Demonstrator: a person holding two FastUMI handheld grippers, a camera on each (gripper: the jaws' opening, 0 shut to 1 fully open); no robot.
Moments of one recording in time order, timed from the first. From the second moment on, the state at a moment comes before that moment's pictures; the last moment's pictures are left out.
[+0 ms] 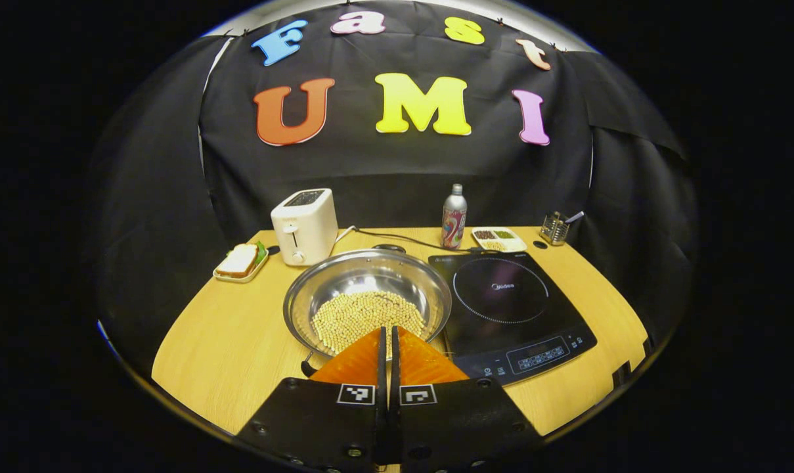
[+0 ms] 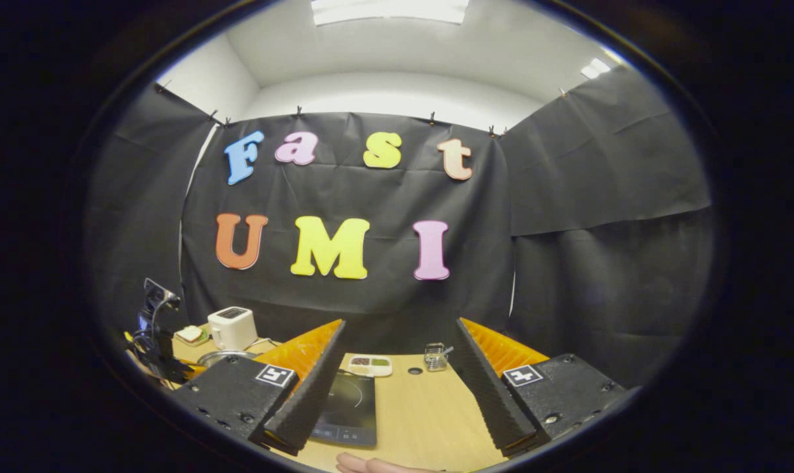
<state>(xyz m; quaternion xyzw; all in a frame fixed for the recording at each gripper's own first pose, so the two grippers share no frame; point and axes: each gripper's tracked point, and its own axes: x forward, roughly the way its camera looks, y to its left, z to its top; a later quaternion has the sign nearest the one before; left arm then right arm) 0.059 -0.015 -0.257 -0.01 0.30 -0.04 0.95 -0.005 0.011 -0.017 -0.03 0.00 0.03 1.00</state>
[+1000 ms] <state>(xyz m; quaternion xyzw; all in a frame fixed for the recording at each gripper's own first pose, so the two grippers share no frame) 0.051 0.006 -0.345 -0.04 0.42 -0.03 0.91 0.009 0.003 -0.040 -0.04 0.02 0.02 1.00</state>
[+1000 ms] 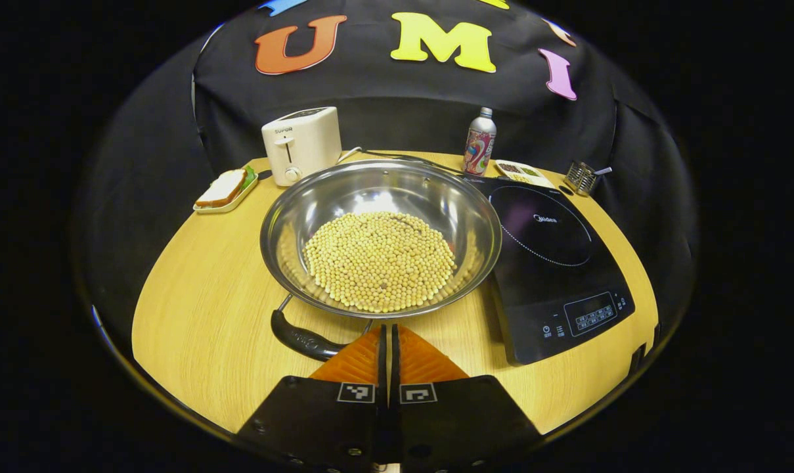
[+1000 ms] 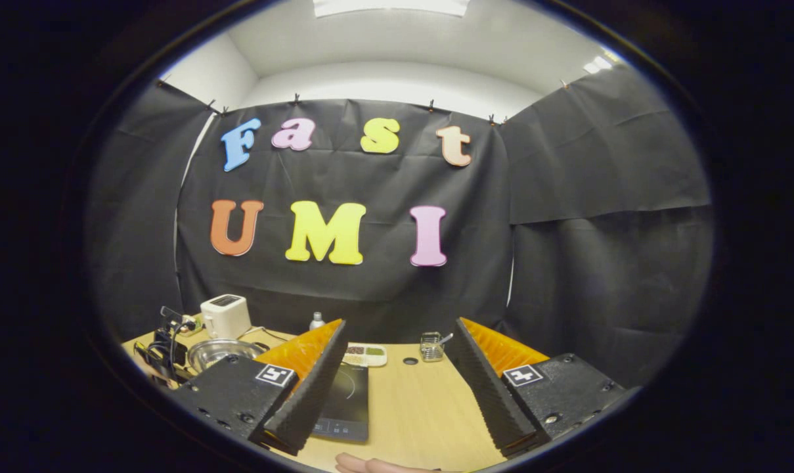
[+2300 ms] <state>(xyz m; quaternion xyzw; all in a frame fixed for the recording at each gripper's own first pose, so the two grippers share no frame) 0.112 0.141 -0.382 -0.06 0.45 0.04 0.89 0.058 0.024 -0.083 0.02 0.06 0.03 1.00</state>
